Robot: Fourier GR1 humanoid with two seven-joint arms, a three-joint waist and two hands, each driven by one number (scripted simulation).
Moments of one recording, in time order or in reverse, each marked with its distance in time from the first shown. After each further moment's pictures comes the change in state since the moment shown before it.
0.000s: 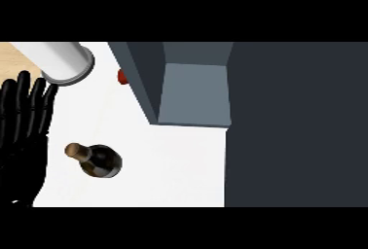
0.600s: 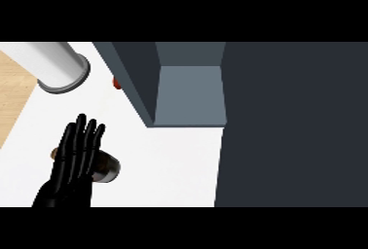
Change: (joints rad) left arm 0.249 -0.086 -0.349 -0.073 -0.119 0.160 0.017; right arm 0.190 -0.065 0.088 -0.166 -0.086 0.133 0.126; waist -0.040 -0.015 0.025
